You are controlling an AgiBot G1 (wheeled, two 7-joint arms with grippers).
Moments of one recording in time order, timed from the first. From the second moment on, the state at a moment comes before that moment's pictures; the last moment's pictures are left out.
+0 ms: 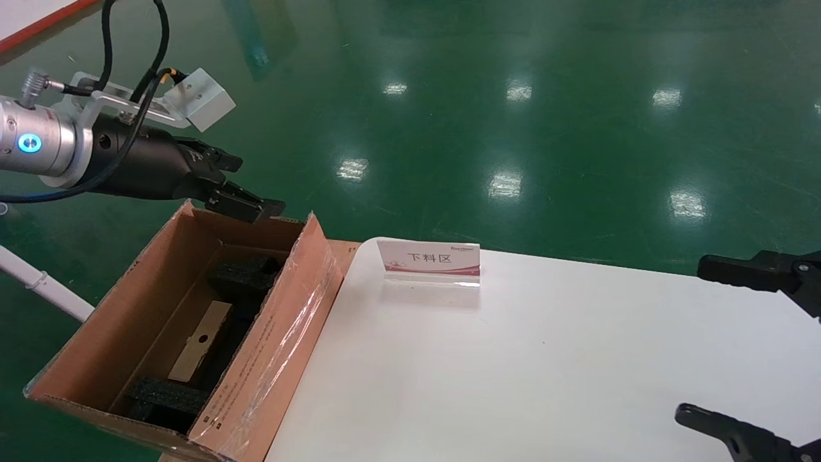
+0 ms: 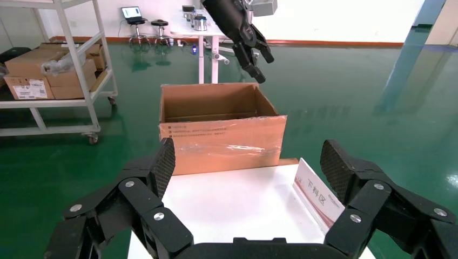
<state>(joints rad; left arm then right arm) -2.52 0.40 2.01 -1.36 1.36 0.96 -1.12 1.08 -0.60 -0.30 1.28 -0.72 -1.49 0.18</state>
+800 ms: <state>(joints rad) -2.06 0.46 1.46 -1.34 1.15 1.13 -0.81 1.08 -0.60 -0.30 1.28 -0.72 -1.49 0.18</state>
